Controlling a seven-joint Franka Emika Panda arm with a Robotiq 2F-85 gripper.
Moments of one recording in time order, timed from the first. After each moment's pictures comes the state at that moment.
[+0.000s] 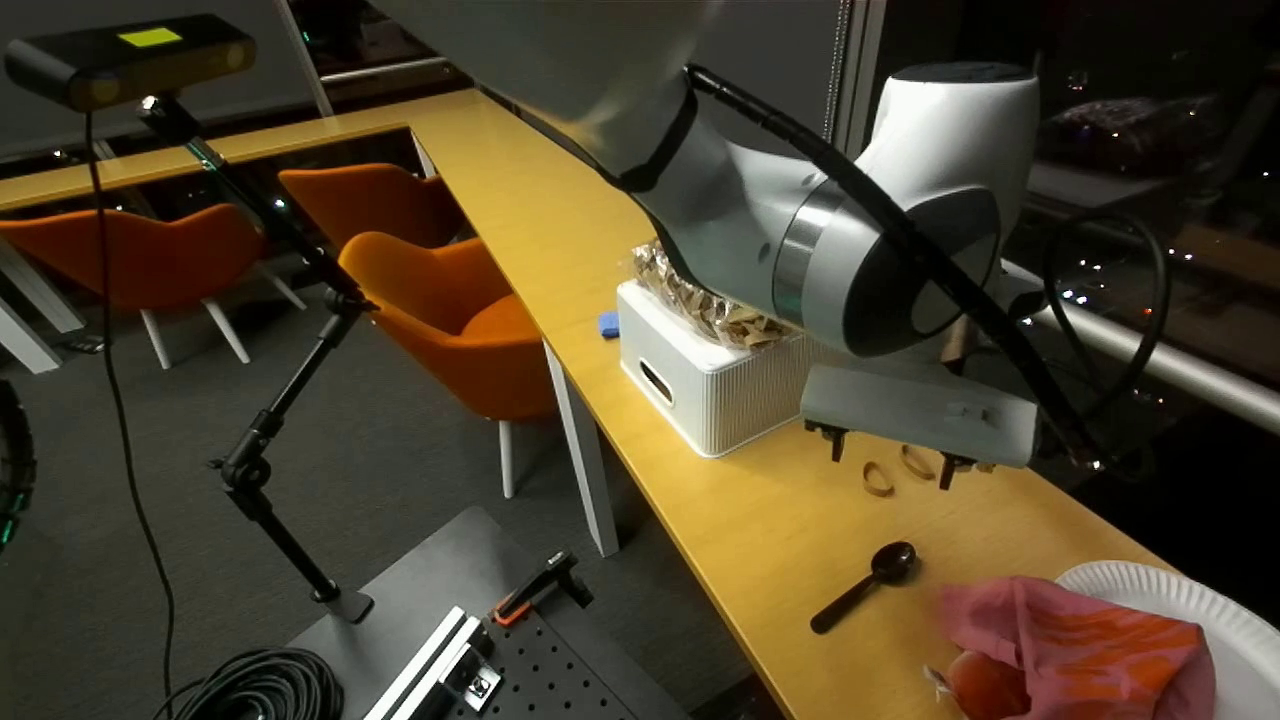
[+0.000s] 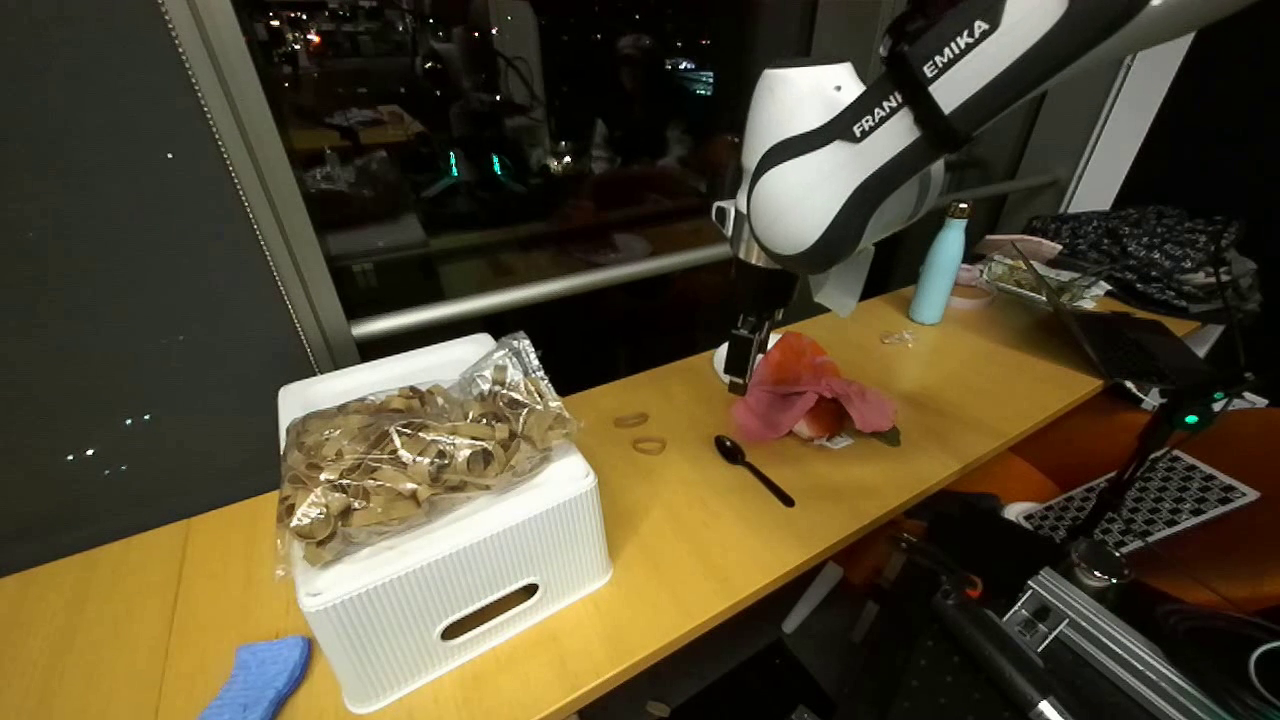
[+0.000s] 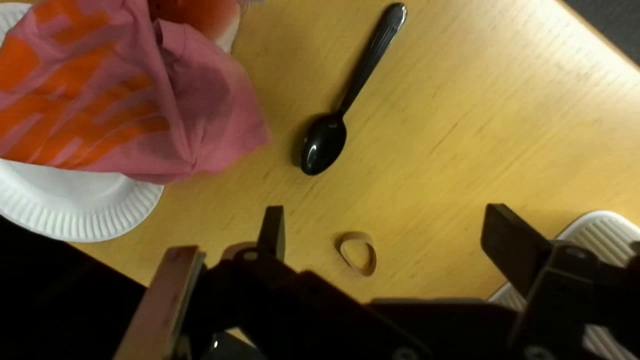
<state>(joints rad) -0.14 0.27 -0.02 -2.12 -0.08 2.48 -0.42</state>
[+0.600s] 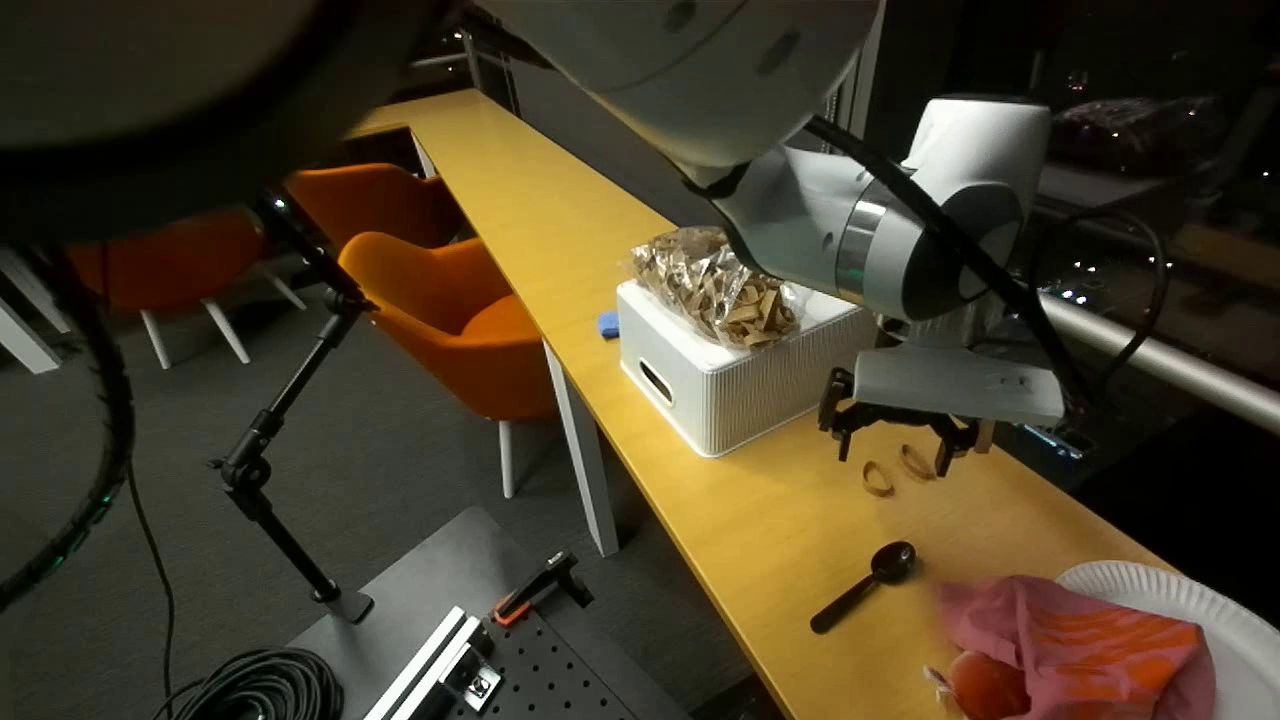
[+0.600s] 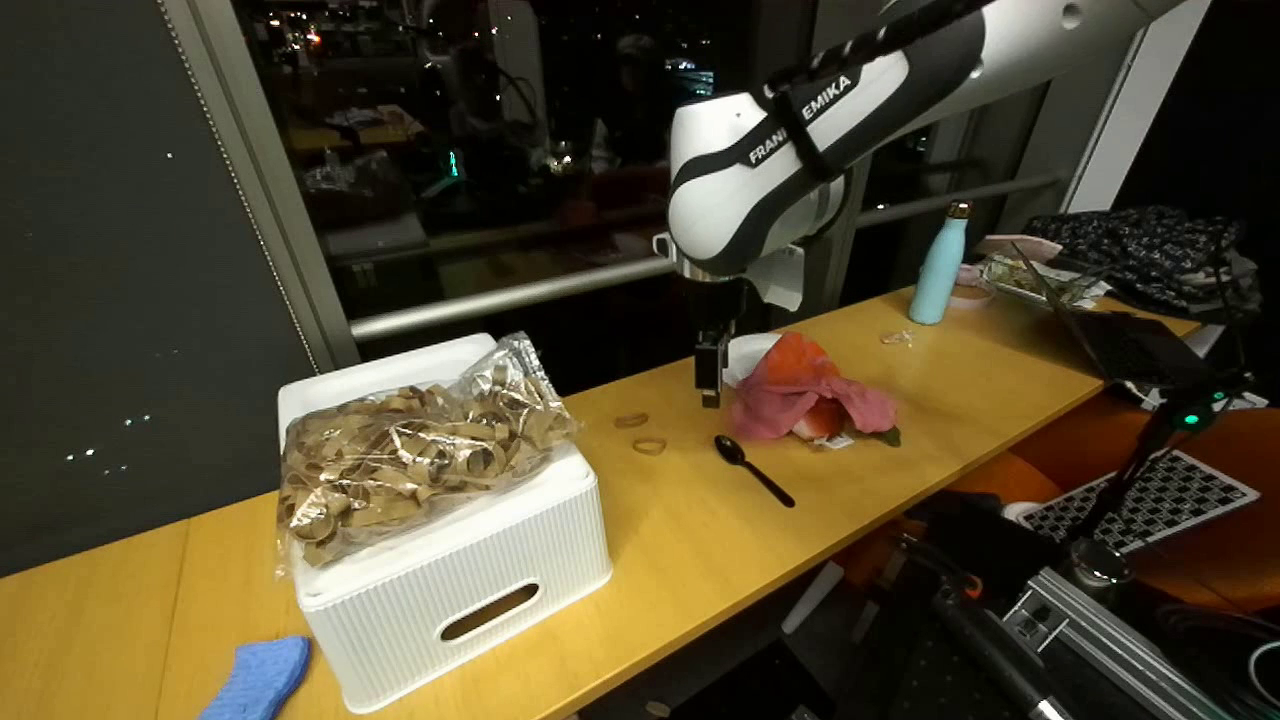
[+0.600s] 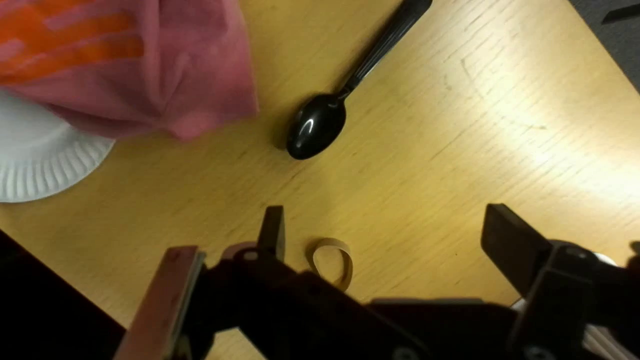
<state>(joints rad) -0.13 0.51 0.00 -1.81 -0.10 2.26 -0.58</state>
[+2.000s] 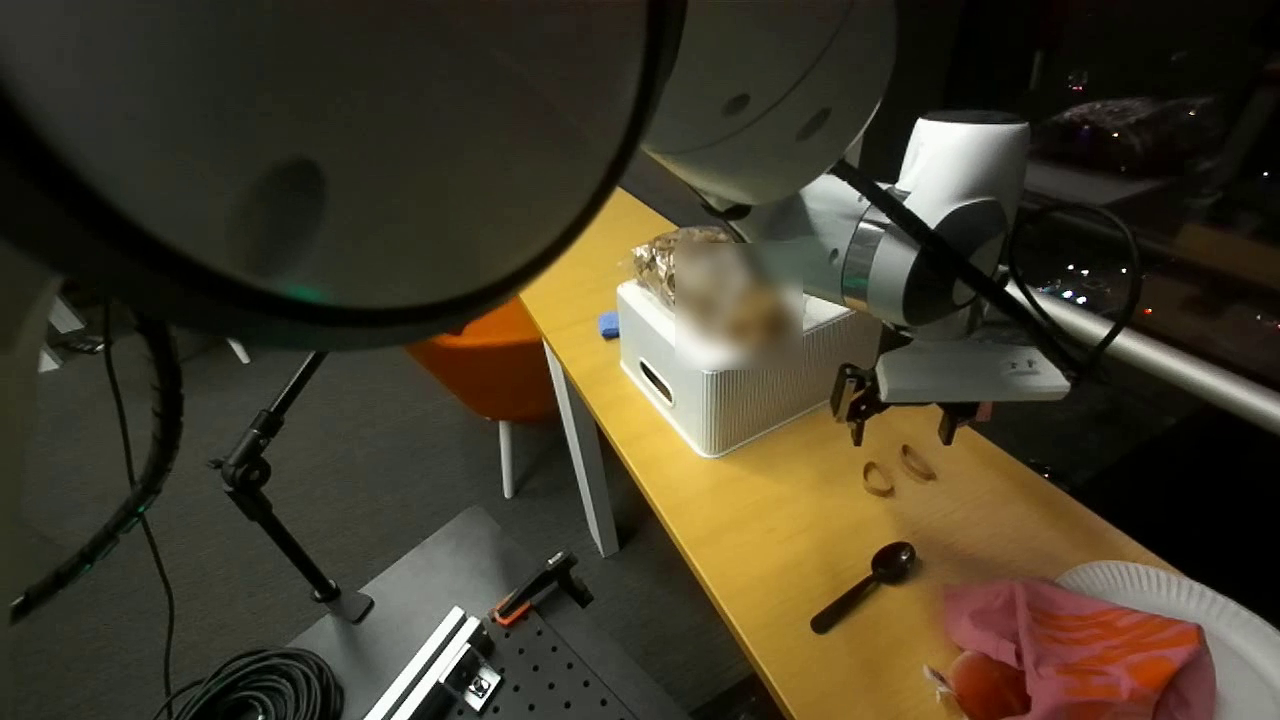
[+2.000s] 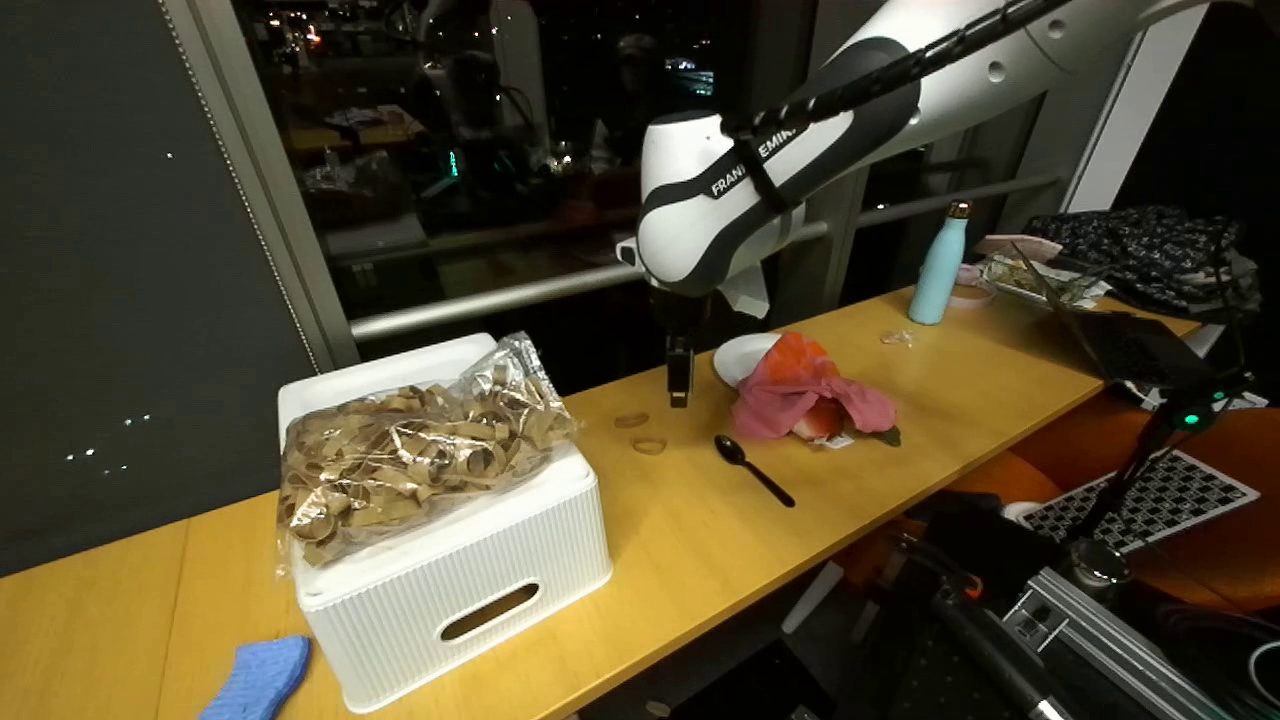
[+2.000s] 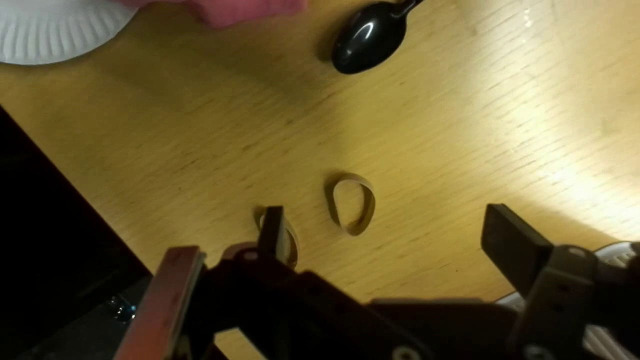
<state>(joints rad) -0.13 0.62 0.03 -1.69 -0.11 2.34 -0.73</state>
